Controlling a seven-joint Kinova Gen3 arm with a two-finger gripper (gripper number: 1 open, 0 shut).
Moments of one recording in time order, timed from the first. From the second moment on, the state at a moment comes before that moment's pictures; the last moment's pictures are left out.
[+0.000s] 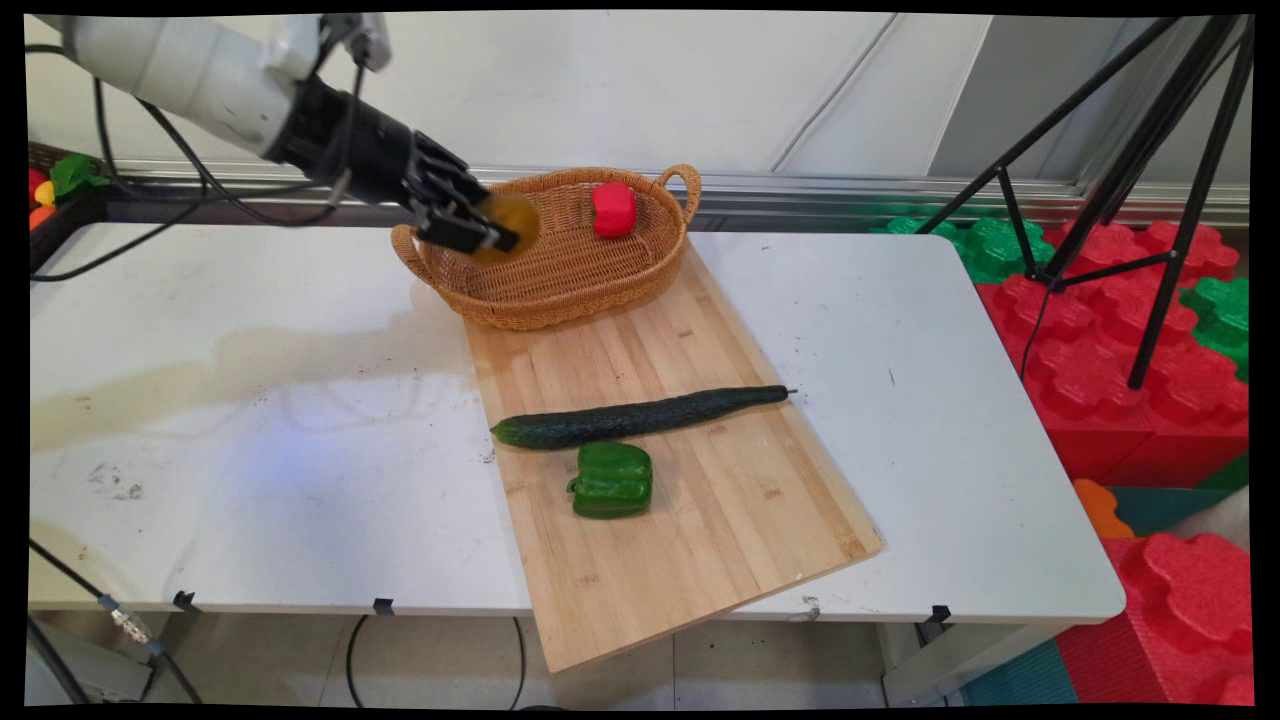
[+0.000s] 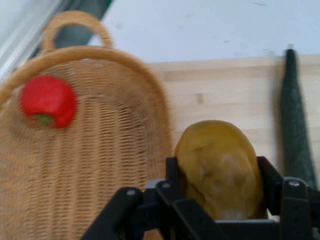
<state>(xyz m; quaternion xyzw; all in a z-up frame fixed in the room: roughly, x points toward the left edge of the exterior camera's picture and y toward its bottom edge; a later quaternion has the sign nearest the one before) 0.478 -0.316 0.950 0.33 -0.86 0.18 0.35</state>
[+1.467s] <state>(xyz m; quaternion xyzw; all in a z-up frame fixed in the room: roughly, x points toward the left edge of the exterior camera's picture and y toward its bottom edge) 0.525 -0.450 0.882 0.40 -0.84 0.22 0.28</state>
